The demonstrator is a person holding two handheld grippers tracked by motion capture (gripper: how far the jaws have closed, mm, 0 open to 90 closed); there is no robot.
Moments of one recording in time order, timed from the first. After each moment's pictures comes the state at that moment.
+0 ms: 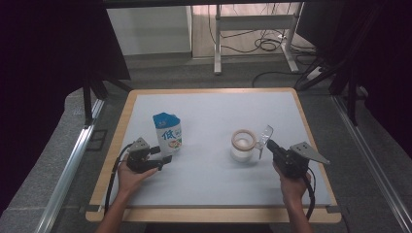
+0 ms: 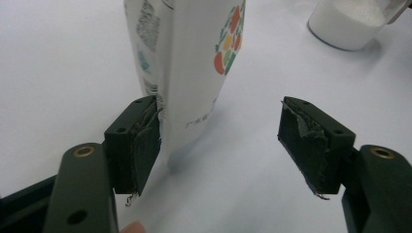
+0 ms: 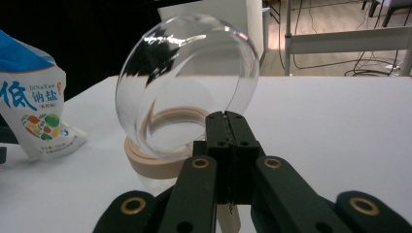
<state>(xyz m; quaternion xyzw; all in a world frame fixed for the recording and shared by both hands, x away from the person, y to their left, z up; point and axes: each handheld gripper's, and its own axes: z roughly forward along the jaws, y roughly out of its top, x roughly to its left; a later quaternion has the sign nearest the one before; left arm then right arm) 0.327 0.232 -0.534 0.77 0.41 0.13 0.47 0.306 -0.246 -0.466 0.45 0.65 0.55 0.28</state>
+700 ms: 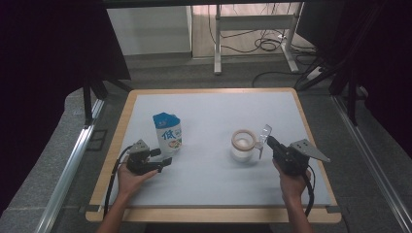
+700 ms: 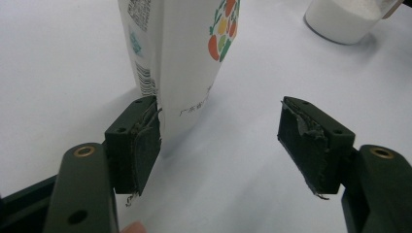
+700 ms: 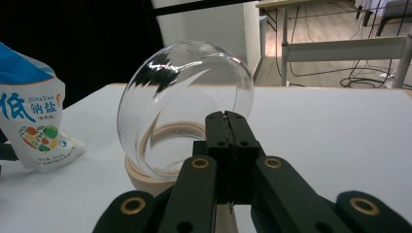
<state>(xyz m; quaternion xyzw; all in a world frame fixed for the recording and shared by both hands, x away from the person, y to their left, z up) 0.323 0.231 -0.539 0.77 0.41 0.12 0.47 0.309 -0.243 -0.458 0.45 0.64 0.55 0.29</state>
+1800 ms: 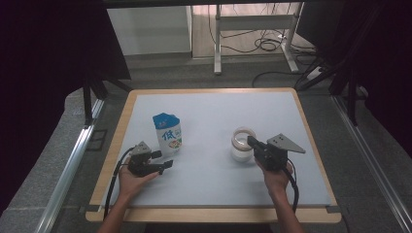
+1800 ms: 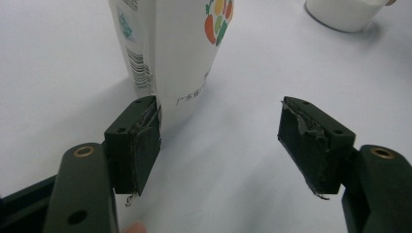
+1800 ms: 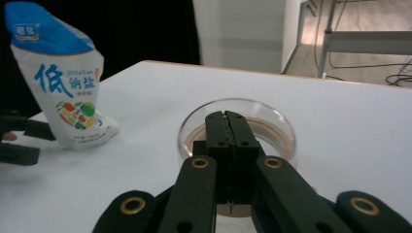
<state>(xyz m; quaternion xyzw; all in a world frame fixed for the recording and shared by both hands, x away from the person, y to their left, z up) 0.321 0.227 -0.545 0.78 0.41 0.11 0.46 0.325 -0.197 -0.464 0.40 0.70 0.54 0.25</state>
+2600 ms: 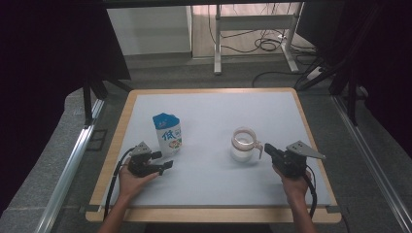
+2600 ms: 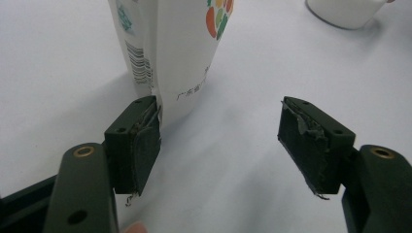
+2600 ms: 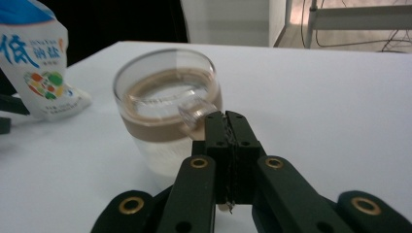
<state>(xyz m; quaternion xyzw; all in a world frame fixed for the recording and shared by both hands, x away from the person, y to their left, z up) 0.321 0.227 -0.547 0.78 0.41 0.11 0.46 0.317 -0.253 -0.480 0.43 0.70 0.52 0.24</state>
